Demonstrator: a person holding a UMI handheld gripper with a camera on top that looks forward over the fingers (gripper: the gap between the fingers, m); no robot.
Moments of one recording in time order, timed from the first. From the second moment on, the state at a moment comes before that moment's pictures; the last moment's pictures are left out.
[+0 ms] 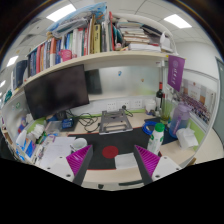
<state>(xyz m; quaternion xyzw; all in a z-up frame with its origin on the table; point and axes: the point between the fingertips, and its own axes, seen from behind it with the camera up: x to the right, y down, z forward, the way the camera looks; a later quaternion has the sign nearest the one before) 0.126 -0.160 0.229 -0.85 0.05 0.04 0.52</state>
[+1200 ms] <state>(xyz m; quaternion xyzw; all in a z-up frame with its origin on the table) 0.303 -0.009 0.081 -0.80 -0.02 0.01 0.61</state>
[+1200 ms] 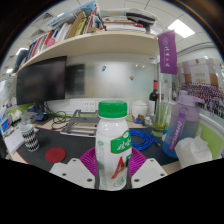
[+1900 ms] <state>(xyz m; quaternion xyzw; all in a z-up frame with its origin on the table) 0.160 0.044 0.146 -0.74 -0.40 -0.28 0.47</state>
